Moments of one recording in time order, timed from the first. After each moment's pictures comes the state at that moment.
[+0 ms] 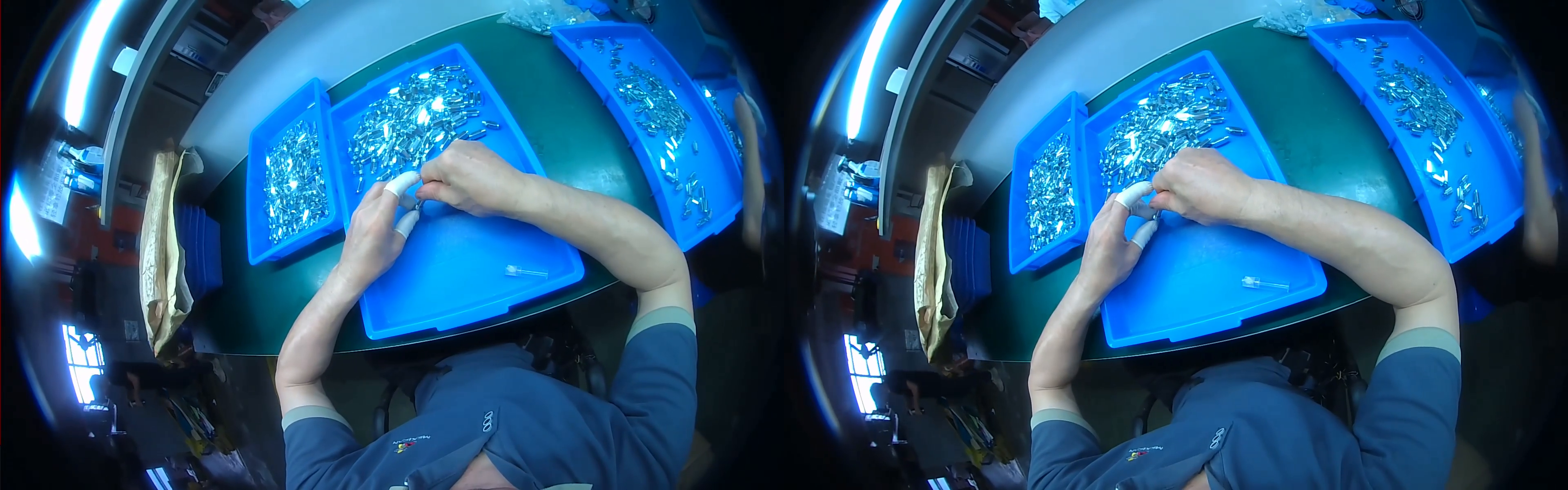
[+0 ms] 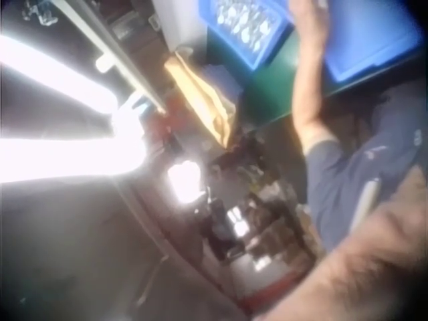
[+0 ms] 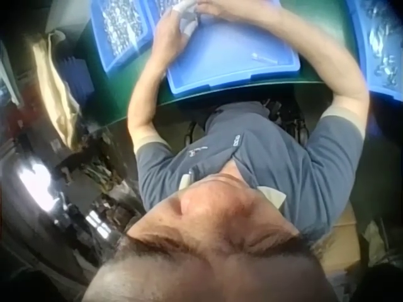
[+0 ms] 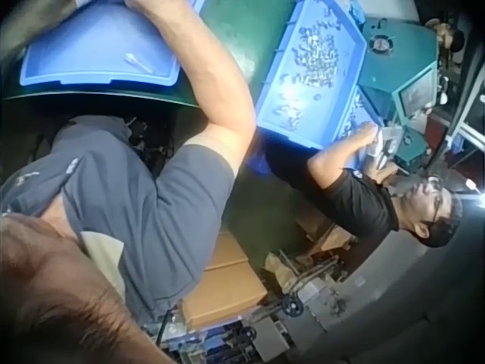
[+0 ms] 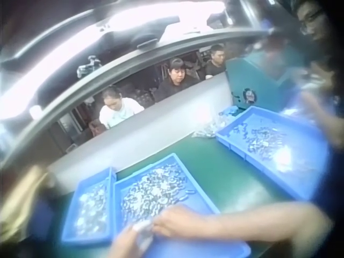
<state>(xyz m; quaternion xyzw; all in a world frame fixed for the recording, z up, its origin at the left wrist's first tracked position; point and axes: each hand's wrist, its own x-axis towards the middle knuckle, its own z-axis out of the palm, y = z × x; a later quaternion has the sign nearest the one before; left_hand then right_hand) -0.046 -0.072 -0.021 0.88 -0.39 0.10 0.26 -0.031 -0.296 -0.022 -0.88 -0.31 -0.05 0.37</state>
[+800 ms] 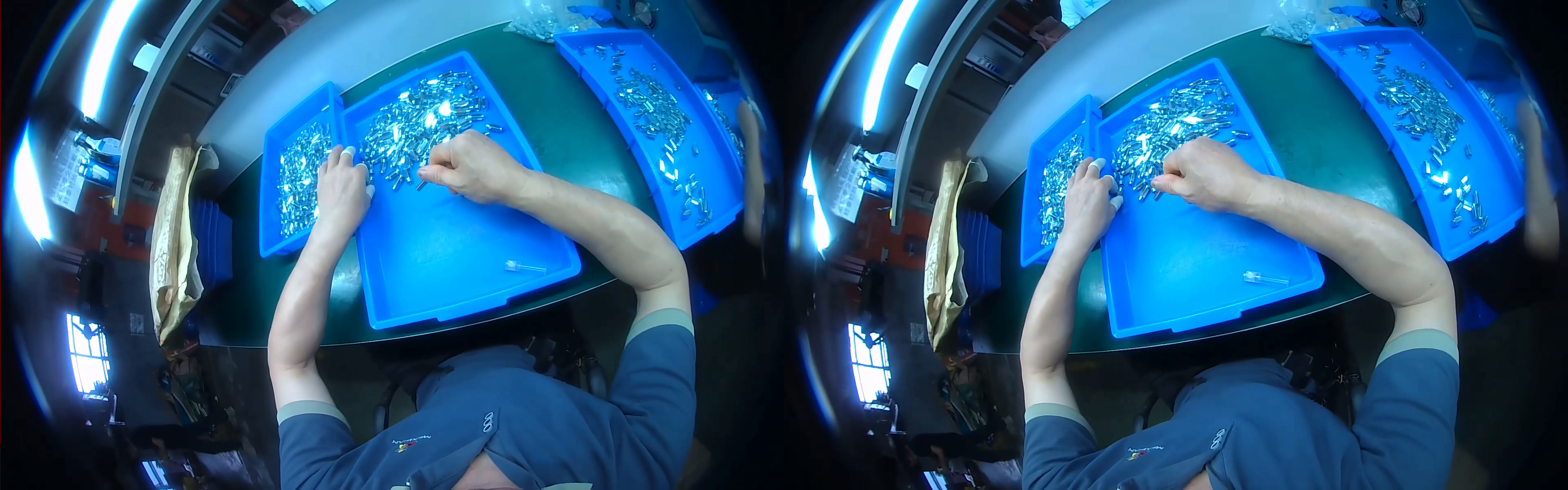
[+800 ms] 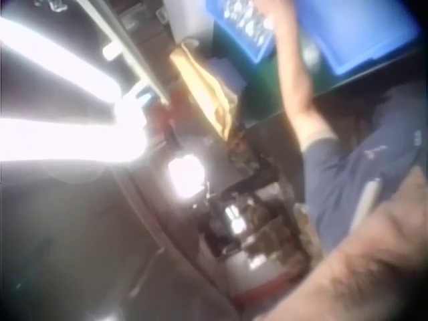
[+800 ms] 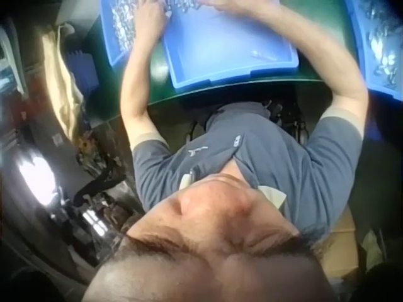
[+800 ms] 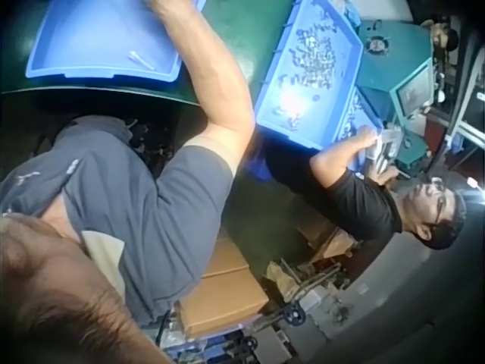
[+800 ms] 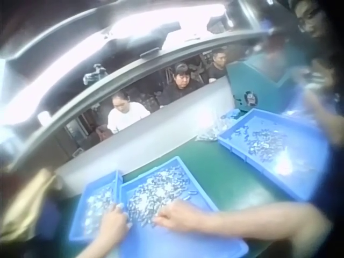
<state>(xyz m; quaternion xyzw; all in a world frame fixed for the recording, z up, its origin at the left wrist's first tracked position) 0.012 -0.034 -0.010 0.95 -0.27 0.14 -0.10 -0.029 -0.300 -0.018 -0.86 -0.25 -0.07 0.44</state>
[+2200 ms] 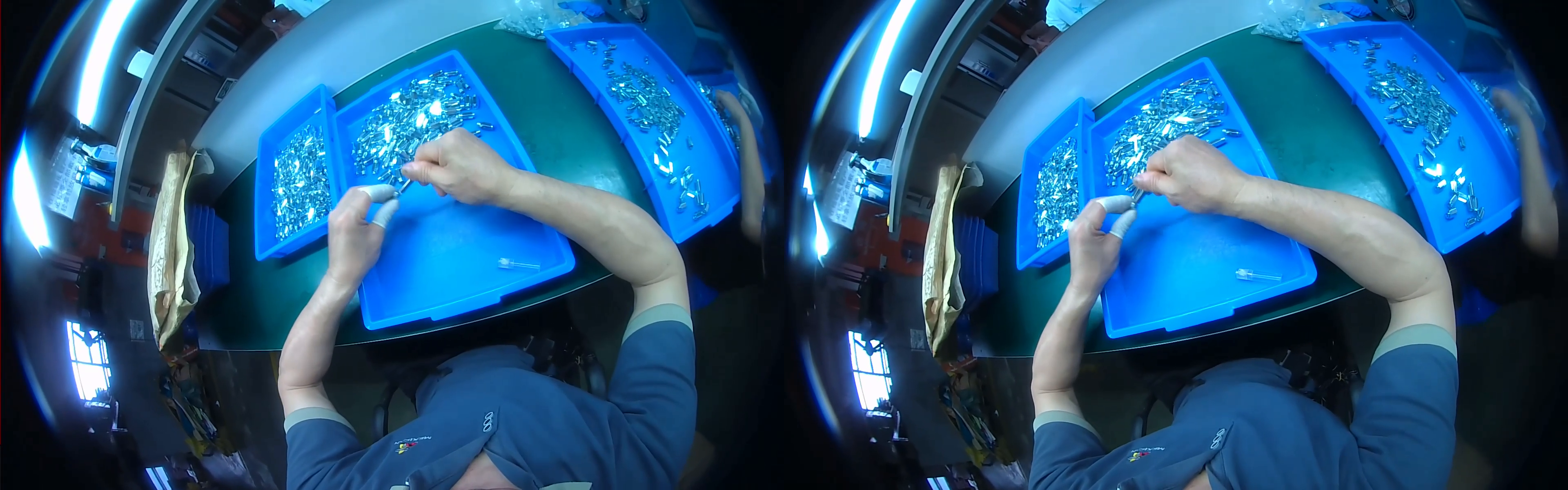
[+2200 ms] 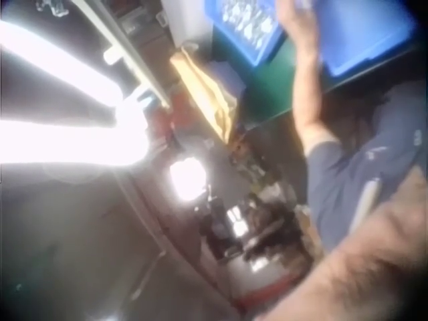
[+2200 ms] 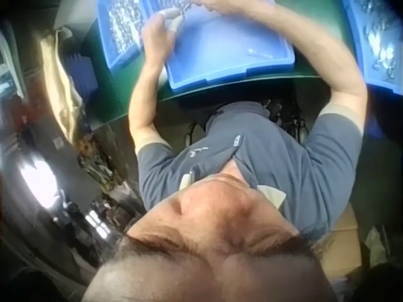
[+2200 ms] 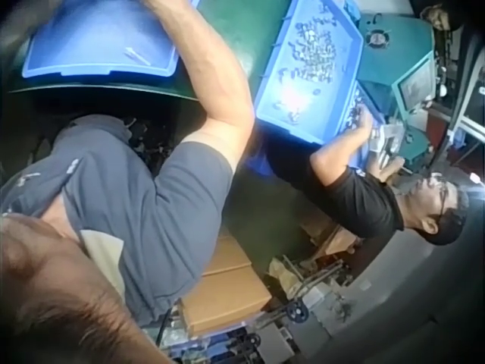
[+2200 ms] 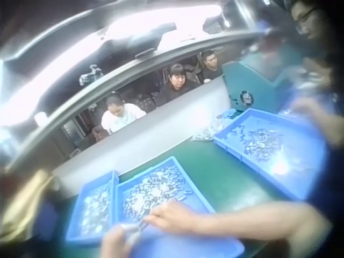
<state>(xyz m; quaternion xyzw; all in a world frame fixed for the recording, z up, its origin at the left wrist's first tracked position) -0.058 -0.064 -0.011 0.89 -0.30 0.18 0.29 -0.033 -0.298 -0.012 -0.83 -0.25 -0.05 0.49</state>
